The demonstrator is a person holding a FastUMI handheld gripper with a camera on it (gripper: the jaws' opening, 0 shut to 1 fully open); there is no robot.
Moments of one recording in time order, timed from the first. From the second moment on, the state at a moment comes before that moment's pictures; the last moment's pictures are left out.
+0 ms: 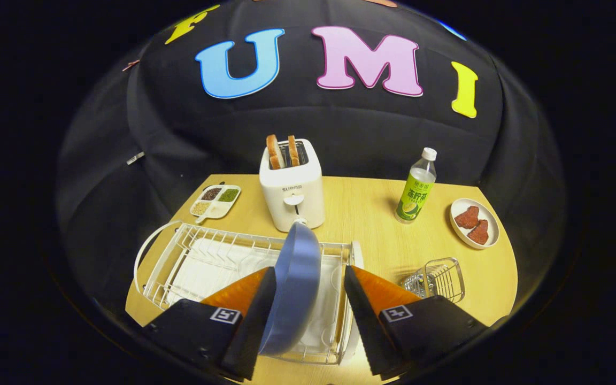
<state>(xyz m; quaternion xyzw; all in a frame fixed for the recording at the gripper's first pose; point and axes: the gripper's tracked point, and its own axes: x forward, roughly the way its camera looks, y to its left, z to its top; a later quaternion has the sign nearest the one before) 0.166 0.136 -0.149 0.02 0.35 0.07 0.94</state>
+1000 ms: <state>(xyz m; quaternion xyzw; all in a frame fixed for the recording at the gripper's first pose) 0.166 0.137 -0.128 0.03 0.33 -0.06 0.94</state>
